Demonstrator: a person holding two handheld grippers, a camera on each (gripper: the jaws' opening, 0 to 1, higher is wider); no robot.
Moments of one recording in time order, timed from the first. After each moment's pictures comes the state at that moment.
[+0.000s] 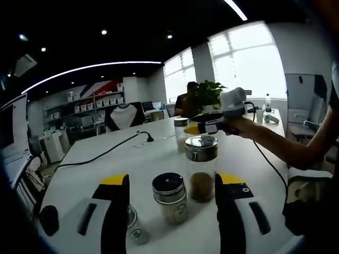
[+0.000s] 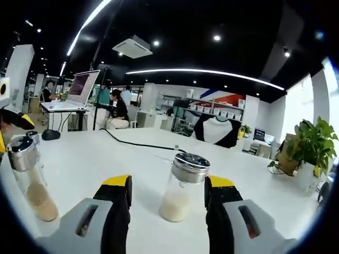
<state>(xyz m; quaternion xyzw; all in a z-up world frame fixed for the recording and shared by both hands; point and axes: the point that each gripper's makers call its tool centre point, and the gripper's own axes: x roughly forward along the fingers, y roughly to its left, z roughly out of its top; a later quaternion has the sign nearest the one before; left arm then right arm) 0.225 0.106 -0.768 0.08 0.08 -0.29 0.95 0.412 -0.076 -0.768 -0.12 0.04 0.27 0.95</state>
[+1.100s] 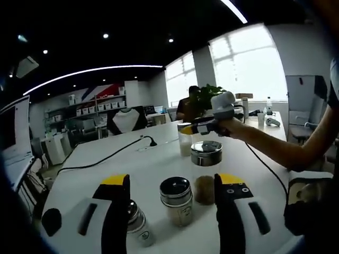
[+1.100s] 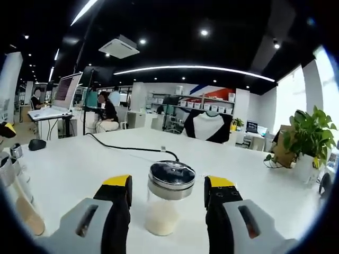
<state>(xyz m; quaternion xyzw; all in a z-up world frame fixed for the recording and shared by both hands) 0.225 0.116 -0.758 0.08 0.06 -0.29 0.95 0.454 -0.085 -0.763 -0.09 0.05 0.23 0.97</state>
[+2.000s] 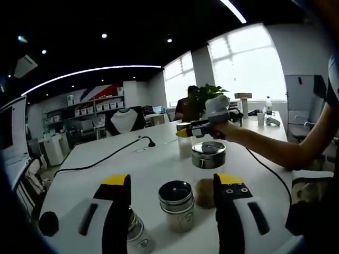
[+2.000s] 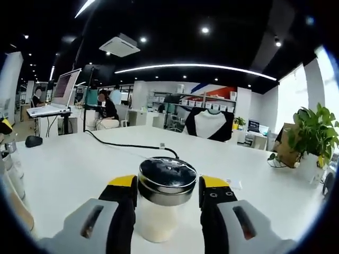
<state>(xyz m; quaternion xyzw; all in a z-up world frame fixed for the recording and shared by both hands) 0.238 0.107 -0.762 0.08 0.06 -0.29 0.95 0.465 -0.078 -0.776 -0.10 0.05 0.25 0.96</state>
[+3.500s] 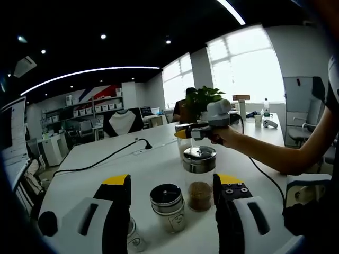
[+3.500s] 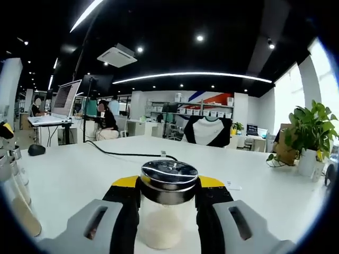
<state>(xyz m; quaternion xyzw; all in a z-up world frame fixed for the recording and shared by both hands) 0.226 0.098 -0.753 0.07 0.05 -0.30 0.95 0.452 -0.082 -0.766 -0.06 0.02 0.24 0.97</state>
